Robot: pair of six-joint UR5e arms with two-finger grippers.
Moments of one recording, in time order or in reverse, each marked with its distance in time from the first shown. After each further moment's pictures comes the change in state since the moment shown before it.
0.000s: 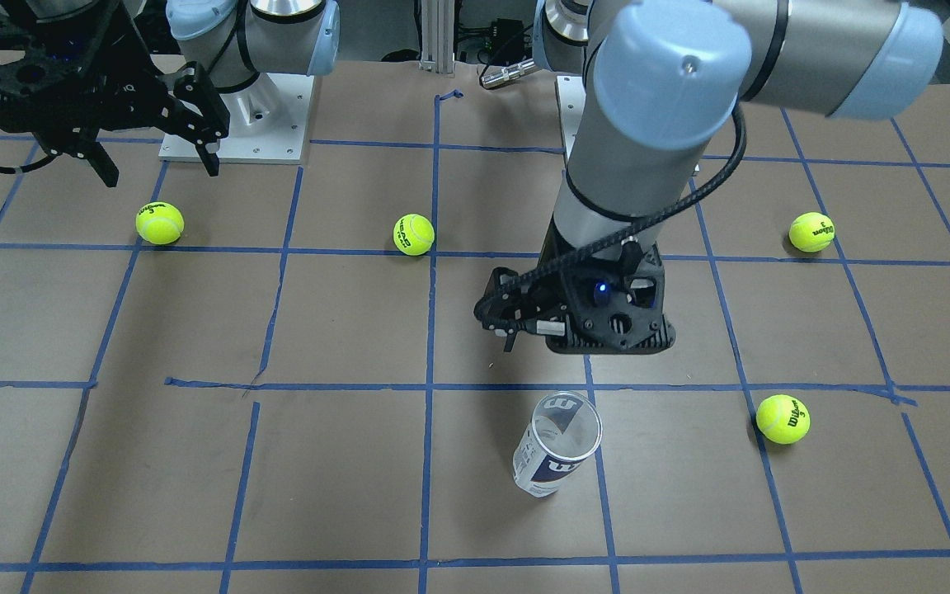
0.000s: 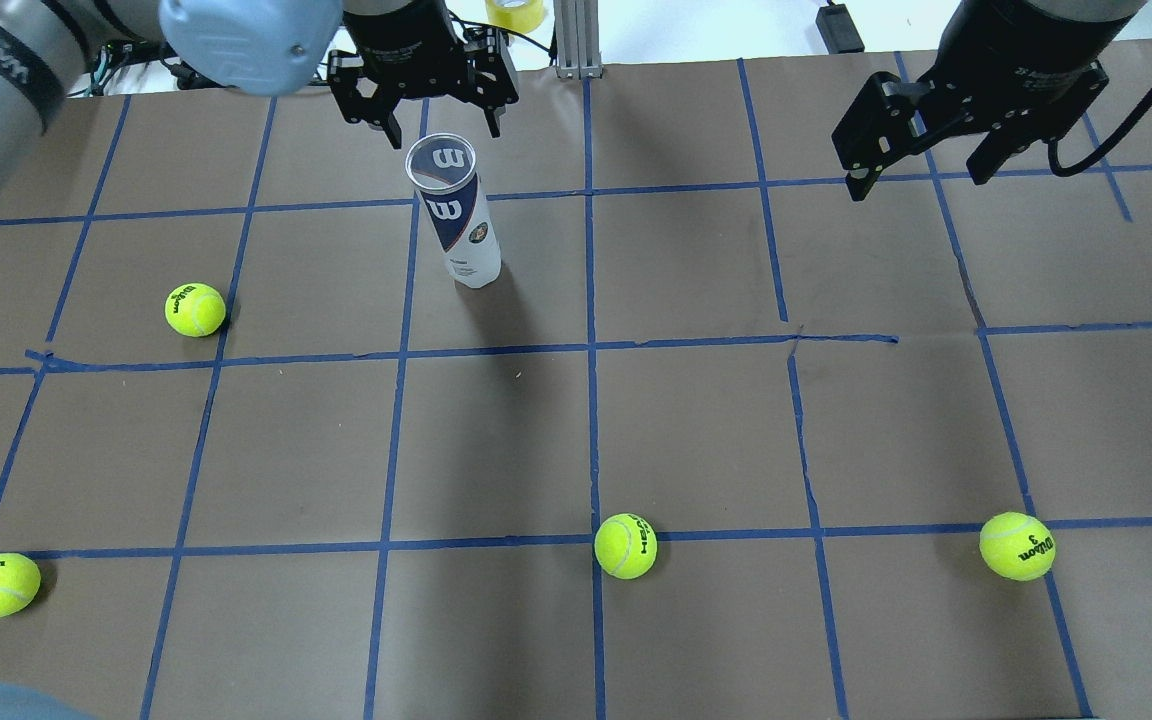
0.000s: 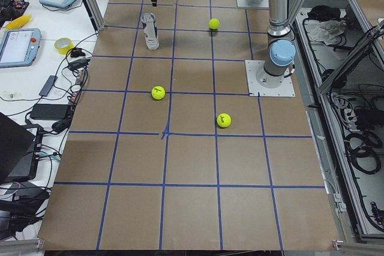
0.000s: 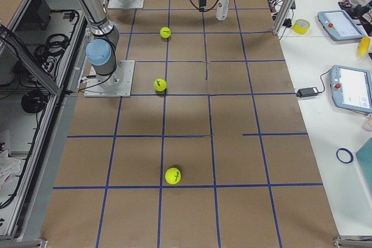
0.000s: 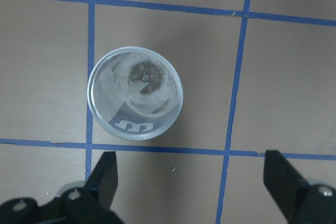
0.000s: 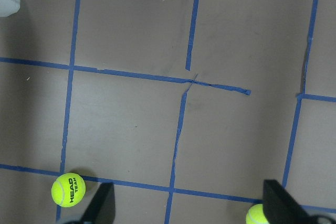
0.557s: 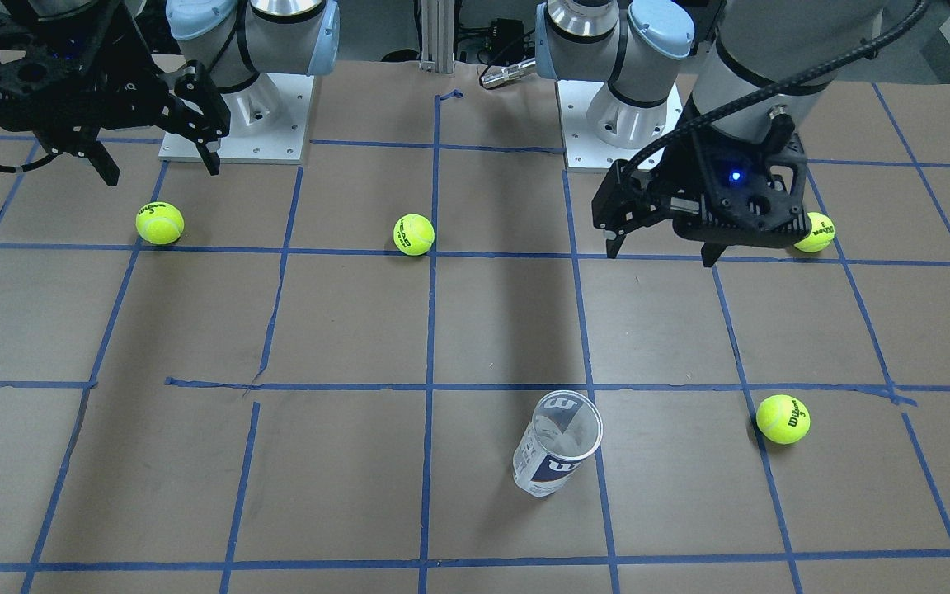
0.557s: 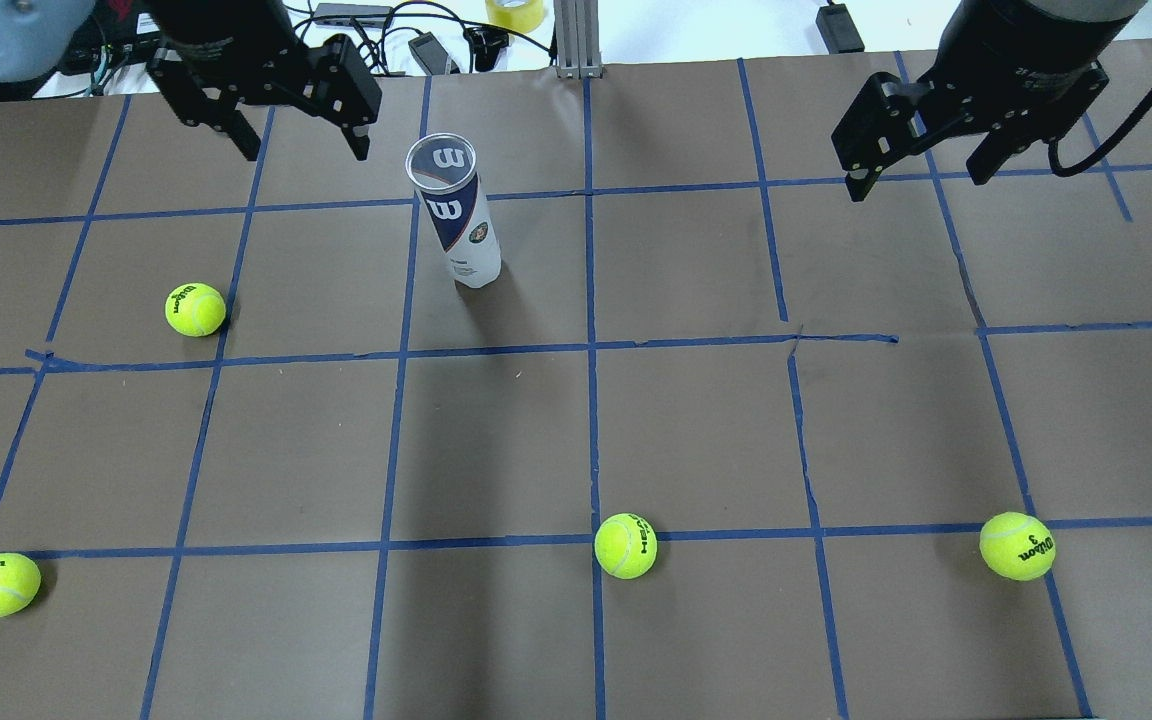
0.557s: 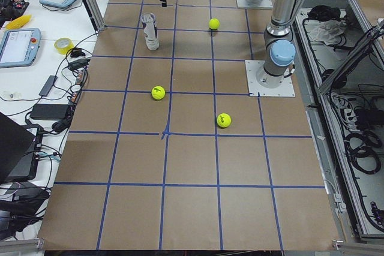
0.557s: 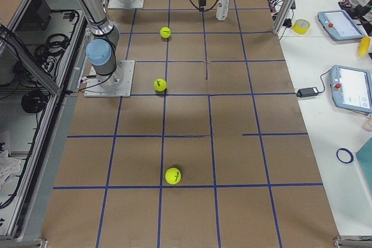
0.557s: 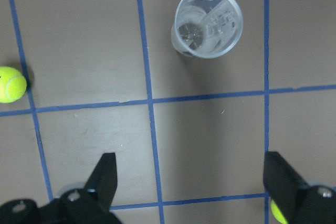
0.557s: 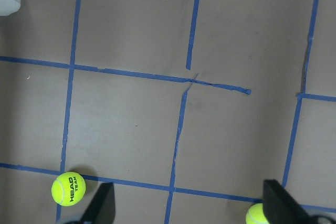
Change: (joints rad) left arm 0.151 0.193 -0.116 -0.137 0.005 0.222; right arm 0.000 0.000 0.000 0.002 0.000 -0.003
